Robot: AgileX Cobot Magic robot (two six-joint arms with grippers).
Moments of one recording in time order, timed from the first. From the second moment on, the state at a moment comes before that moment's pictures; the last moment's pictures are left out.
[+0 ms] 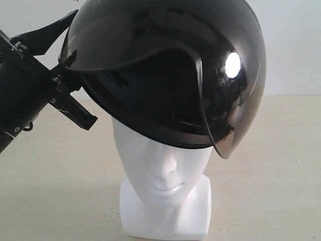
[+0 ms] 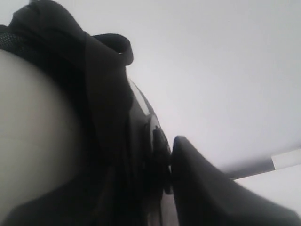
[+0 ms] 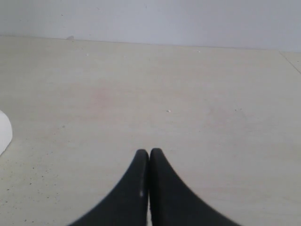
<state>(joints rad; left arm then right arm) -0.46 1.34 -0.47 0.02 -1.19 -1.95 0.06 0.00 0.00 -0.10 0.36 0.04</state>
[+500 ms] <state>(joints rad) -0.46 1.33 -0.38 -0.01 -1.22 -1.94 0.06 0.00 0.00 -0.10 0.36 0.04</state>
